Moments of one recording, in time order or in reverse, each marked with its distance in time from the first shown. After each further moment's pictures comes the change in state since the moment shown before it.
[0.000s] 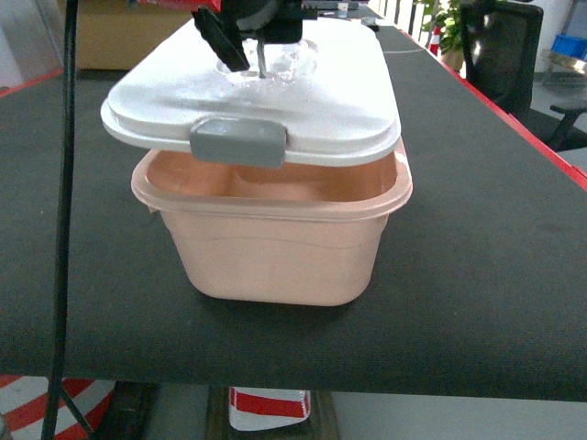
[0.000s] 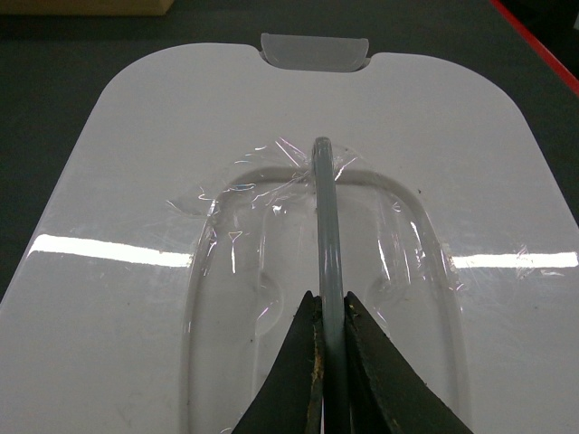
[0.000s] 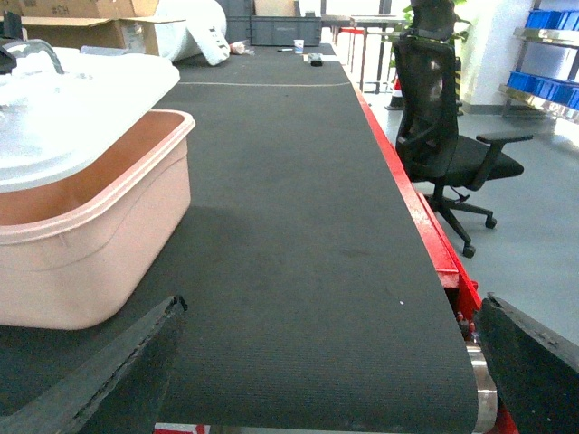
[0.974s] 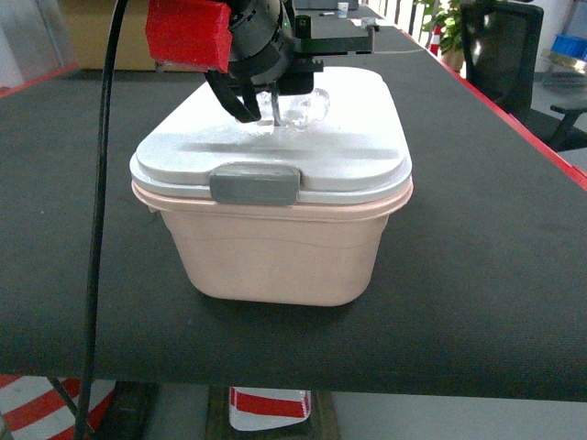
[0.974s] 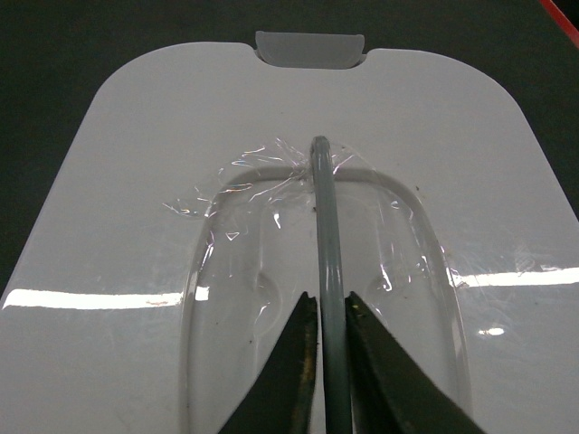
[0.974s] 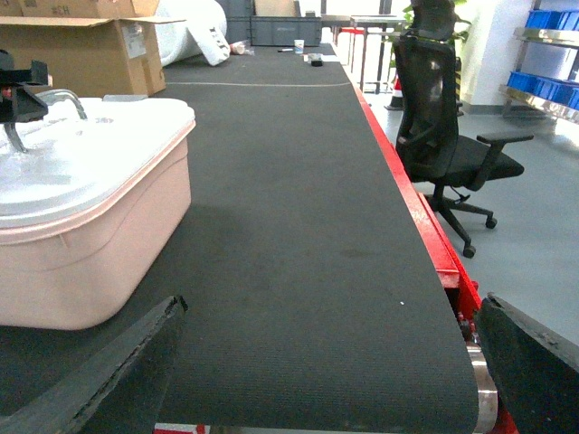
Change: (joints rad) left arm 0.002 0.071 0.010 -0.045 0.090 -0.075; right arm 0.000 0.000 0.000 0.000 0.000 0.000
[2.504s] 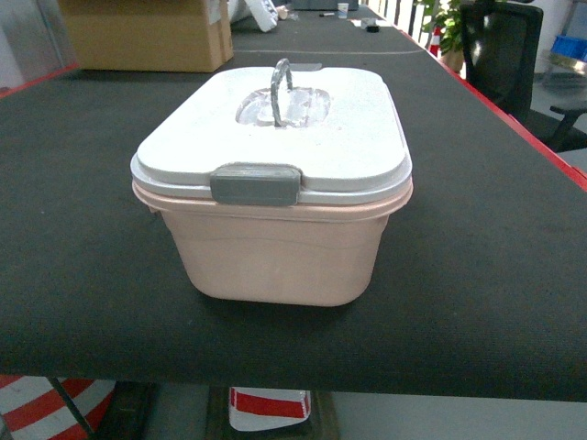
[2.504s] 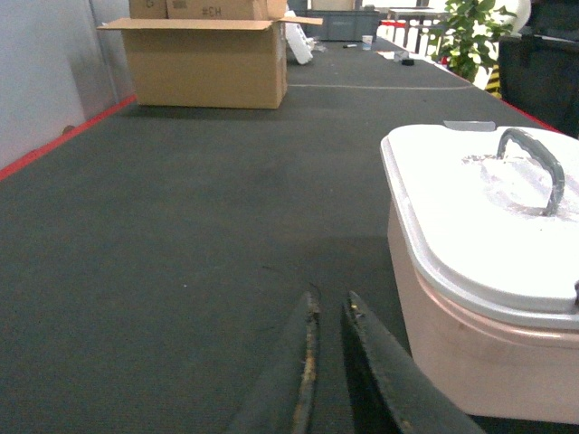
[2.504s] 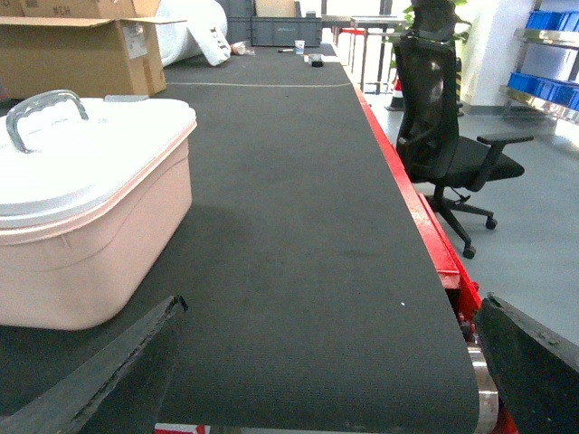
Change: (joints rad) left arm 0.394 -1.134 -1.269 0.576 0.230 0.216; right arm 0.000 0.000 0.000 0.000 0.000 0.000
